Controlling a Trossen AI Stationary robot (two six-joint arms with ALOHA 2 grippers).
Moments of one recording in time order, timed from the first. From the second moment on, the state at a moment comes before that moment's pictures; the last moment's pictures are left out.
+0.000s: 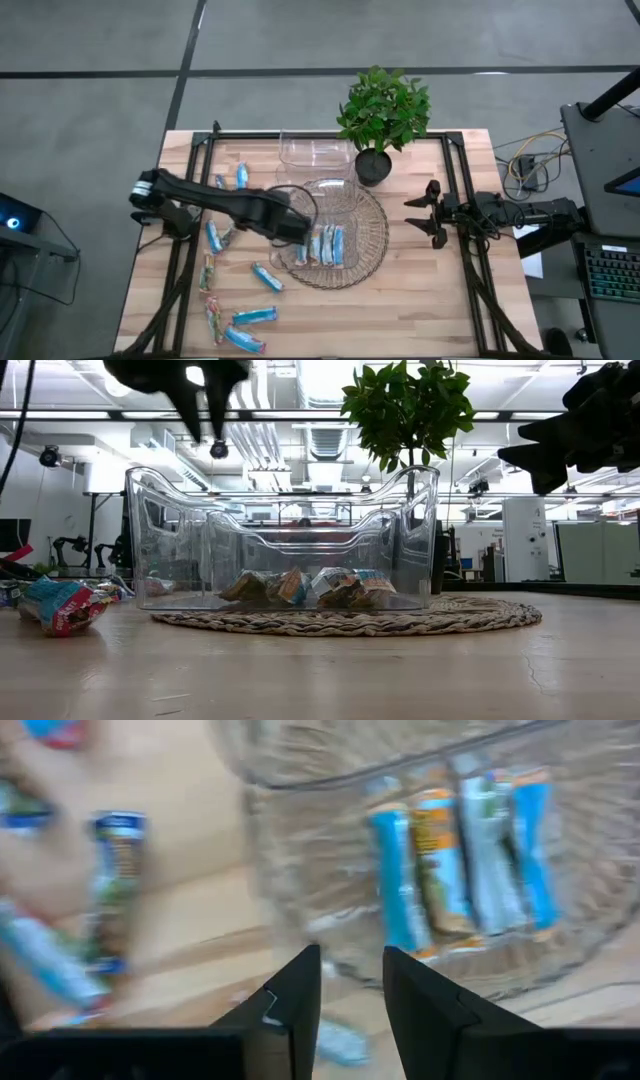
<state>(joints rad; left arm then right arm) -0.23 1.67 1.64 -1.41 -0.21 -1.51 0.09 0.02 0.01 0.03 0.13 0.16</state>
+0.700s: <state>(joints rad) -0.48 1.35 1.20 -1.50 -0.08 -1.65 0.09 0.02 0.01 0.03 0.13 0.16</state>
